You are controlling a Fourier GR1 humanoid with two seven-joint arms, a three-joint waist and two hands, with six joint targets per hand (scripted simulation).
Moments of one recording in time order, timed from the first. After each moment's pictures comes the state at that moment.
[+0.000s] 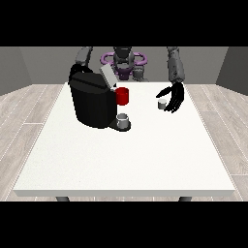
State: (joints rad) left arm -0.51 0.40 0.06 -0.68 -0.45 -0.01 -0.21; right arm -0.19 -0.03 -0.01 -1.42 0.02 -0.16 -0.04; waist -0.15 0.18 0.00
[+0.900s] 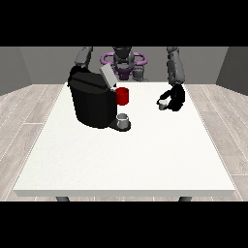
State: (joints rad) left arm -0.60 0.42 0.04 -0.55 -0.60 0.14 -0.29; right arm -0.21 -0.02 -0.03 -1.39 -0.01 -0.16 -0.07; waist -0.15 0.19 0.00
